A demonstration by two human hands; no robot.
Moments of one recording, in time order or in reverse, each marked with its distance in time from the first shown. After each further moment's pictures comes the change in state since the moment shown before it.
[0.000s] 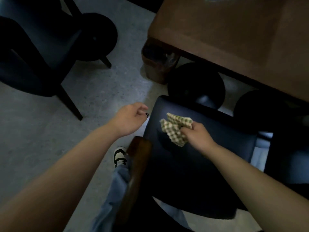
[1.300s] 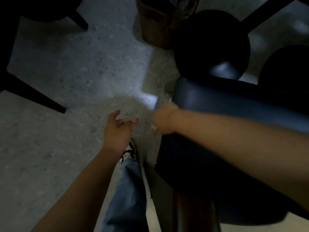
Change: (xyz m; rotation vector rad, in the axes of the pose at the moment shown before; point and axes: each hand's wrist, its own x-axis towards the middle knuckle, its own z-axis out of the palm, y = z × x) left_hand 0.117 -0.184 0.051 -0.680 0.247 -0.470; right_hand 0.197 -0.008 0.171 -1.667 -0.717 -0.435
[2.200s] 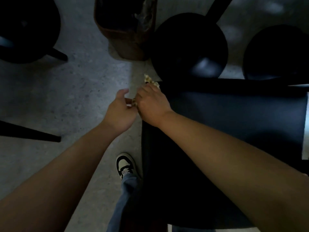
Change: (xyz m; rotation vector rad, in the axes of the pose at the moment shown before) left_hand 0.015 0.085 0.099 0.653 -0.248 0.417; right_hand -0.015 0.059 0.037 0.389 0.773 0.385
